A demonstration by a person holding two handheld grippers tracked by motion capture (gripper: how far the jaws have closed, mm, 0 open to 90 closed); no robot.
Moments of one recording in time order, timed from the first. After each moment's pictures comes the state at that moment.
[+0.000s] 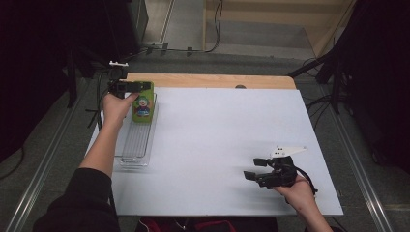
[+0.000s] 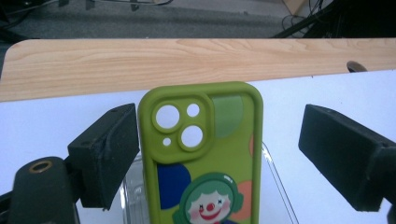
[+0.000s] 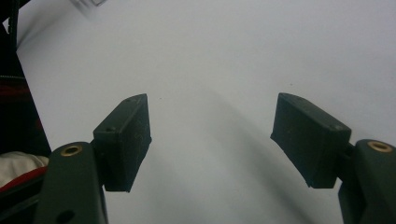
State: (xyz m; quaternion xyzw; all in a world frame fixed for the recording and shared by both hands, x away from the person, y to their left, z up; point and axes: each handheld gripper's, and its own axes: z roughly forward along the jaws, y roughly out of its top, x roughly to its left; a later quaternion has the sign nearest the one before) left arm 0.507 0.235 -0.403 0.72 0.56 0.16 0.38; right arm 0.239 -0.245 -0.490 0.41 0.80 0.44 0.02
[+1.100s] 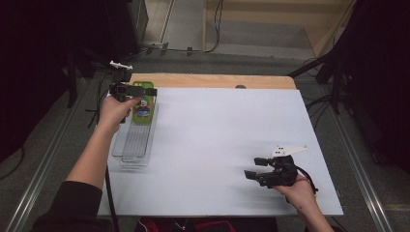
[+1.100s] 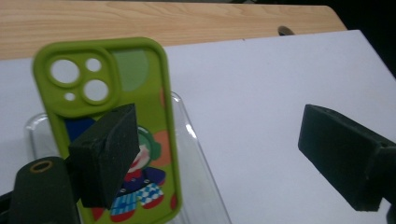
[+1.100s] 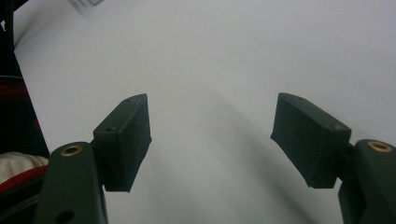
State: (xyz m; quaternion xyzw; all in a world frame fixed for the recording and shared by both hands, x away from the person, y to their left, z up) left arm 0.481 0.221 -0.387 0.76 0.52 0.04 0.39; right arm 0.241 -0.248 -0.490 0.42 0.80 0.43 0.02
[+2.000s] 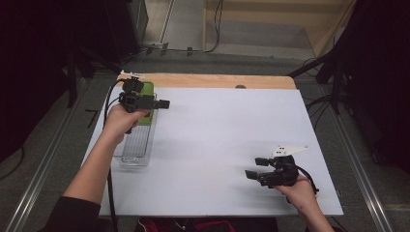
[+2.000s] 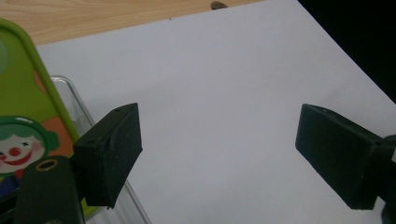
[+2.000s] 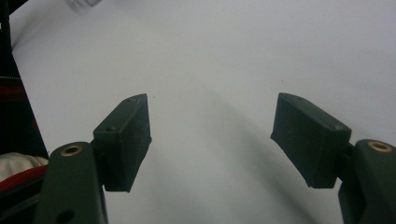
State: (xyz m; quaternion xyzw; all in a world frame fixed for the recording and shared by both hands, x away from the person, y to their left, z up) left arm 0.437 0.189 -0.383 0.80 0.43 0.01 0.41; right arm 0.240 -0.250 -0.491 0.42 0.80 0.43 0.02
